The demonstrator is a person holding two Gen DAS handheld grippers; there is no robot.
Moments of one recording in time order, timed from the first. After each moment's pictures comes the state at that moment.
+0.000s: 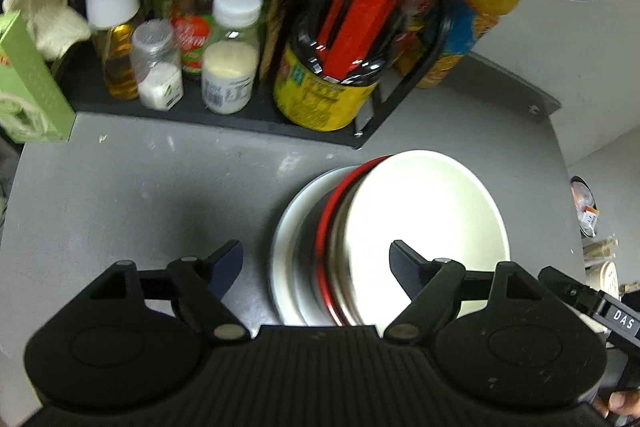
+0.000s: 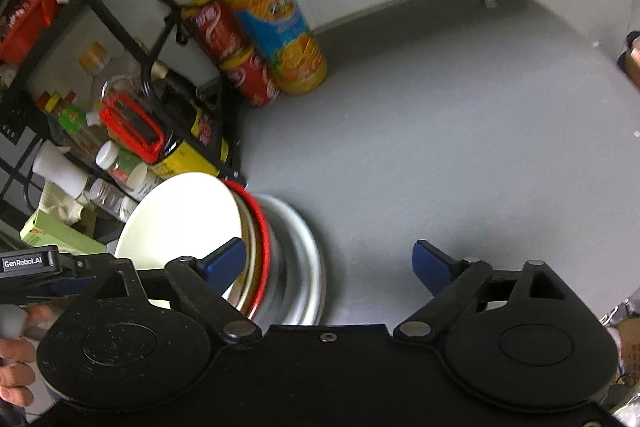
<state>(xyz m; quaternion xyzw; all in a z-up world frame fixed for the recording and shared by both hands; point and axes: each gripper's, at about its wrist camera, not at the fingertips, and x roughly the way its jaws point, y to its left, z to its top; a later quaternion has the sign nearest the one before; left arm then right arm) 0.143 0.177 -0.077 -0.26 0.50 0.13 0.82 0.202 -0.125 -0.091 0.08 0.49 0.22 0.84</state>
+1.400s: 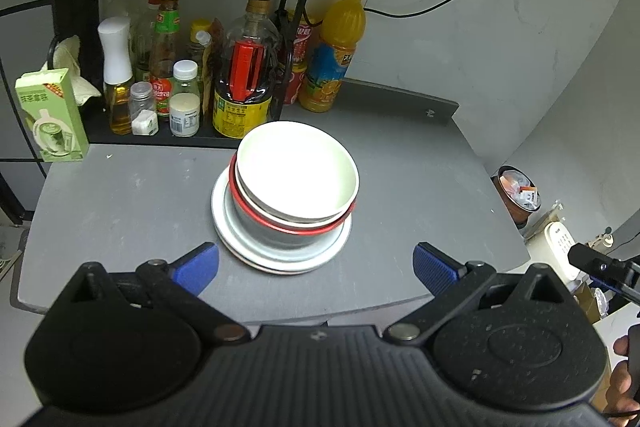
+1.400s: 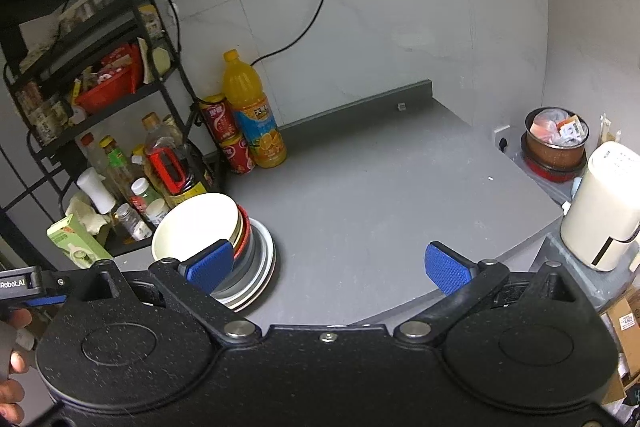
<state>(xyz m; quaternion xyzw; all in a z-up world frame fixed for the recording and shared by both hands) -0.029 0.060 0.028 -0.20 0.39 0.08 0.90 0.039 -0.245 0.025 0.06 0.35 0.17 0.92</state>
